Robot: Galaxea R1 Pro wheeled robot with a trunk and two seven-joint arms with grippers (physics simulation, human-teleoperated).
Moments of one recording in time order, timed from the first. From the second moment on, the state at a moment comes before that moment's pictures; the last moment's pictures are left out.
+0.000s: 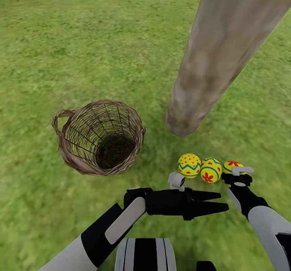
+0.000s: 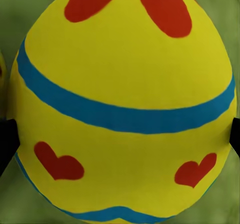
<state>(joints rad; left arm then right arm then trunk) -0.63 -0.11 -0.81 -1.34 1.11 0.56 -0.77 -0.87 -0.26 -0.06 -0.34 0.08 0.02 -0.26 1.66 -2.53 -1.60</state>
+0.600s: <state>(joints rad) -0.63 -0.11 -0.81 -1.34 1.11 0.56 -0.77 -0.87 -0.26 -0.06 -0.34 0.04 0.02 -0.27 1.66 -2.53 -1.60</state>
